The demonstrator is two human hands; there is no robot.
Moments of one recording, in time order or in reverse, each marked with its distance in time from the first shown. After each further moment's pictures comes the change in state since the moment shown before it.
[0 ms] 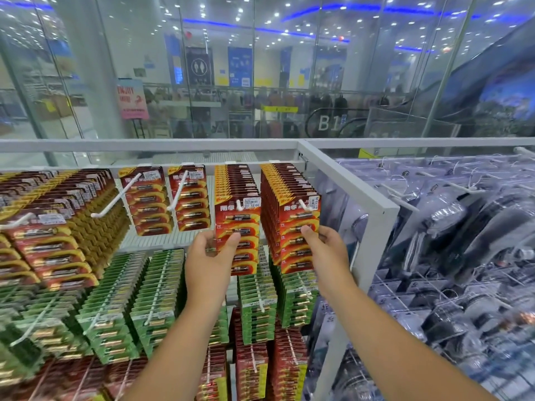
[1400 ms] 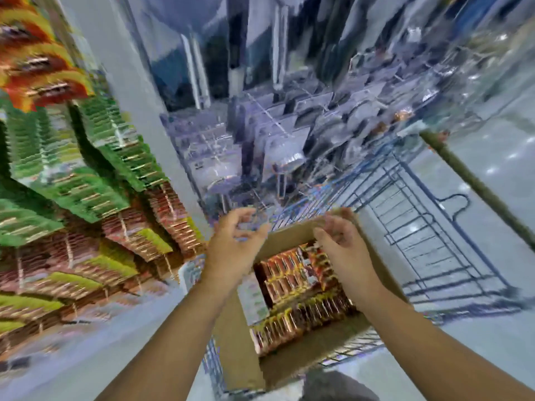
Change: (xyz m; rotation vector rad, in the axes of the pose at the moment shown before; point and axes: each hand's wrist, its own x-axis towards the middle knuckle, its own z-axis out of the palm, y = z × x) left_hand -0.258 -0.152 0.186 0.309 -0.799 -0.227; right_hand -0.144 0.167 -0.350 -0.406 0.269 0.352
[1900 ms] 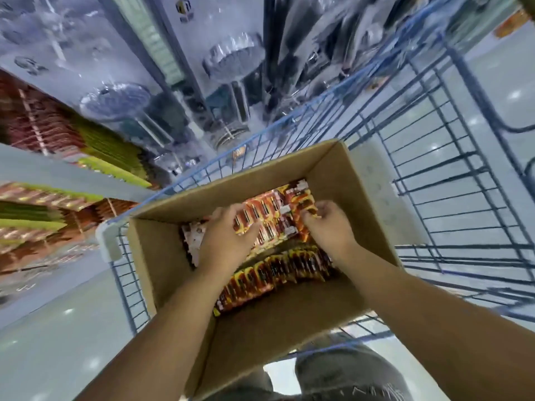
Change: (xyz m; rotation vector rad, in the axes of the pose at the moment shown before) left_hand 0.064 -0.159 0.181 0.455 -0.102 -0.242; right_hand 0.151 0.199 -0.030 -0.397 -0.134 0.361
